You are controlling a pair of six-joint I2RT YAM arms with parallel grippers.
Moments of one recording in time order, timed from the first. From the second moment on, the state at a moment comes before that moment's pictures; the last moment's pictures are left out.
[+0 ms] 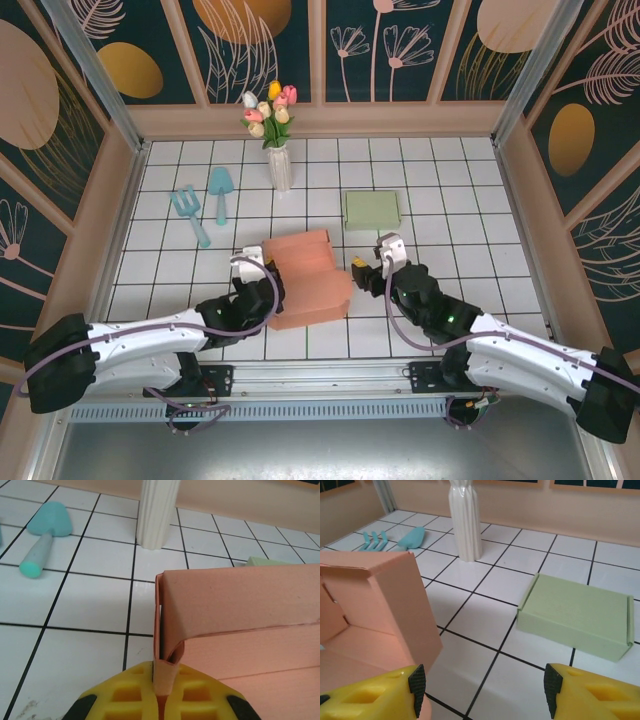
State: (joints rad) left arm -1.10 1.08 0.45 0.00 -0.87 -0.75; right arm 0.98 0.76 0.39 0.04 0.42 0.19
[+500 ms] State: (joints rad) left arm -1.02 1.29 0.74 -0.30 -0.62 -0.66; right arm 0.97 0.42 0.33 0.05 0.40 0.23
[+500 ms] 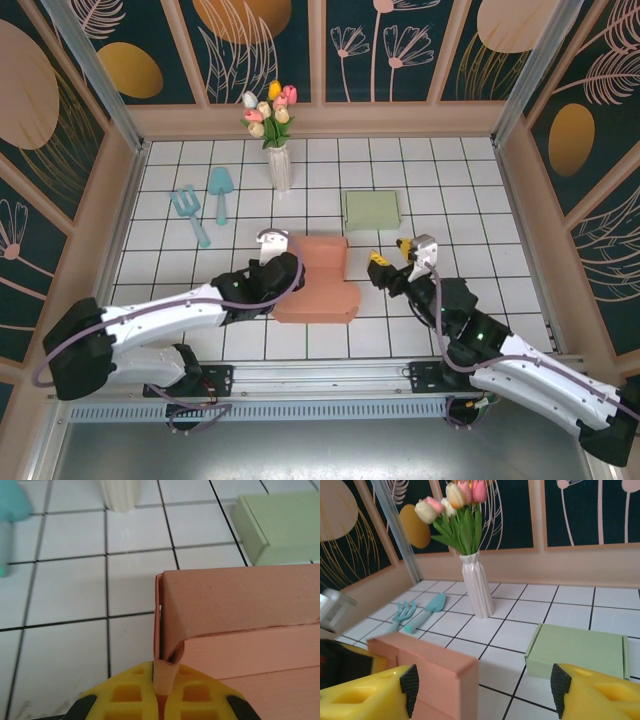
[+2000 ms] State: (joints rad) left arm -0.99 2.16 1.84 -0.79 -0.53 -0.11; right arm 0.96 0.29 0.28 0.00 0.53 0.26
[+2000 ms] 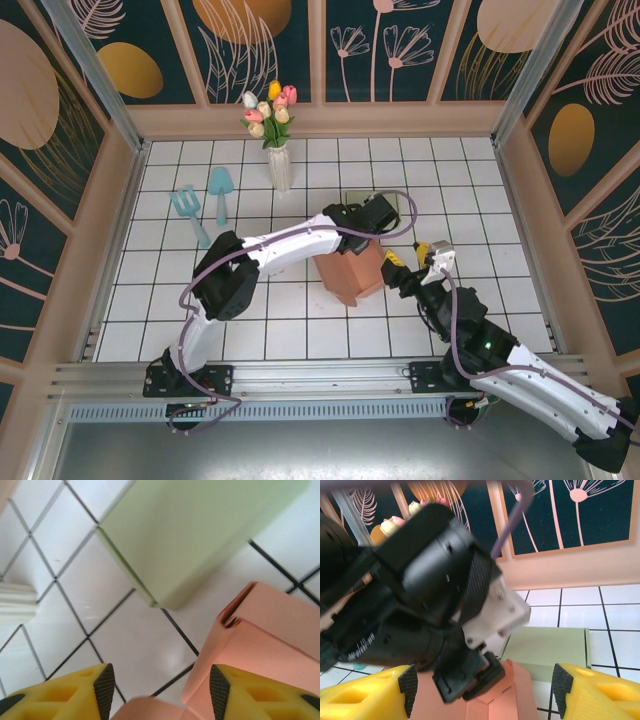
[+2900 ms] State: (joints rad) left arm -0.99 1.14 0.63 -0.29 -0.47 -0.92; right arm 0.95 0.47 0.26 0.03 0.49 0.24
